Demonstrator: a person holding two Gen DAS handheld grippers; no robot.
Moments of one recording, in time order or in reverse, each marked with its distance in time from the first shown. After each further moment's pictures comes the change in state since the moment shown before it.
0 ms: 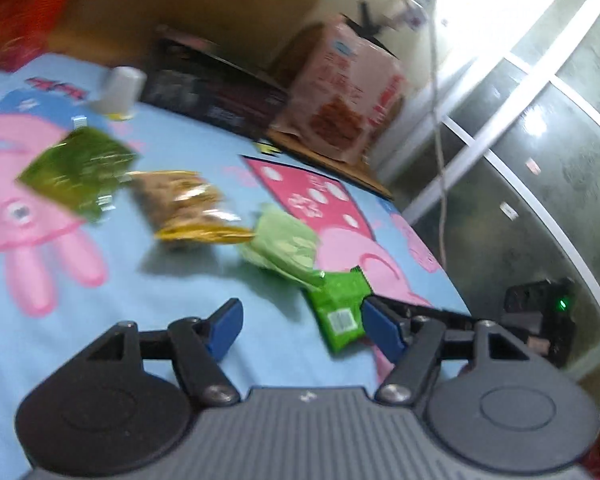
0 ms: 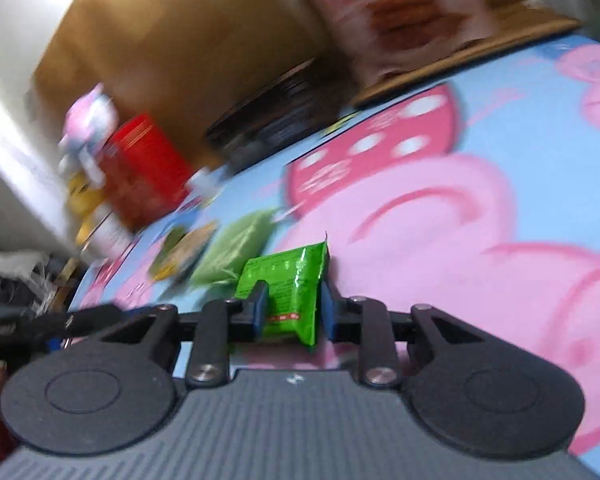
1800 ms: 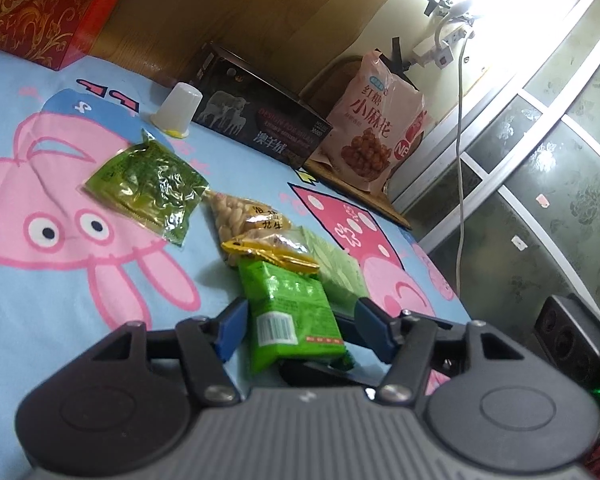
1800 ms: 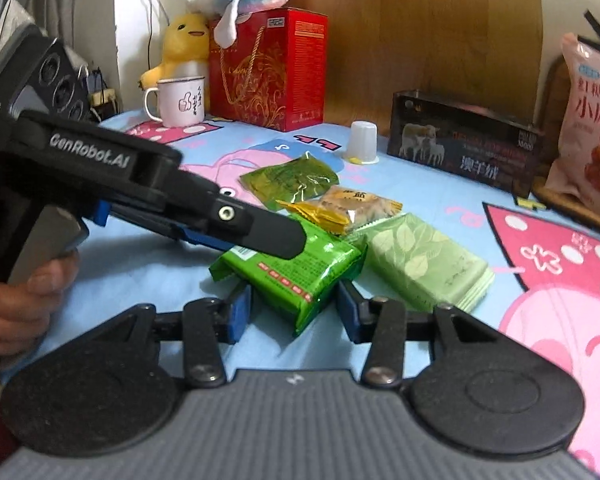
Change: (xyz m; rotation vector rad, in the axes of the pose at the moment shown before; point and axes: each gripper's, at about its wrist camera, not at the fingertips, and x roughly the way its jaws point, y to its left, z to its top) left arm -0.010 0.047 0.011 -0.040 -0.071 -0.016; right arm 0.085 0.126 -0.028 -0.623 0.045 -0.041
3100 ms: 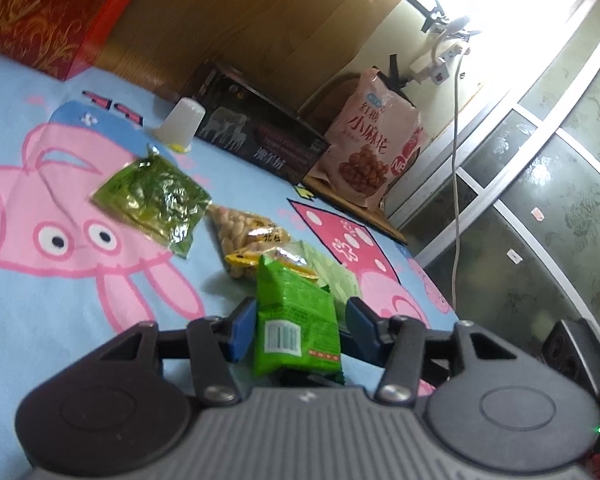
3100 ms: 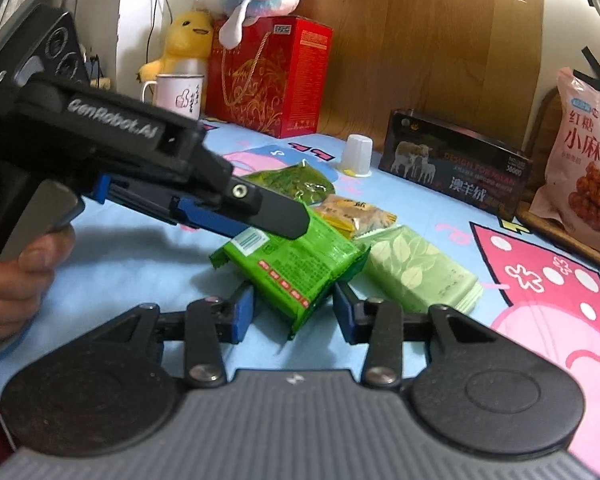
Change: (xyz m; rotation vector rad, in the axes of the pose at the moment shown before) left arm -0.010 0.001 -0.002 -0.016 -0.040 -0.008; right arm -0.004 0.018 -0.003 -0.102 -0.028 -0.078
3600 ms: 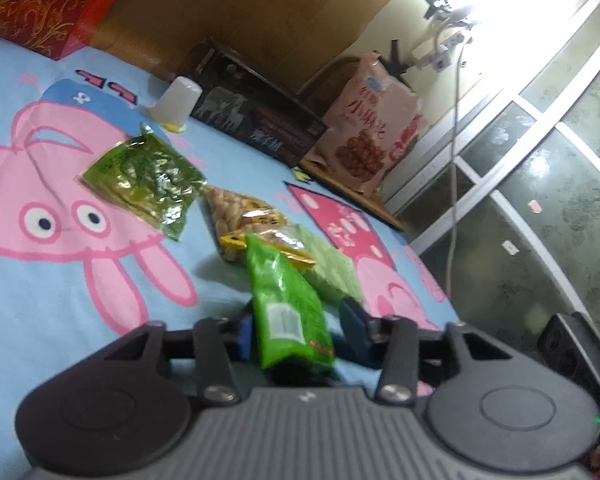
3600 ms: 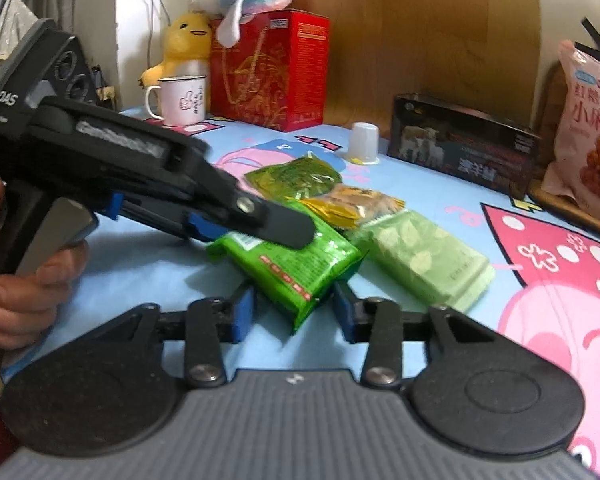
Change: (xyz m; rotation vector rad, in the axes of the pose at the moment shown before) left arm 0.006 0.003 -0.001 -0.007 0.040 -0.042; right arm -0.002 0.004 -0.002 0.053 0.015 0.056
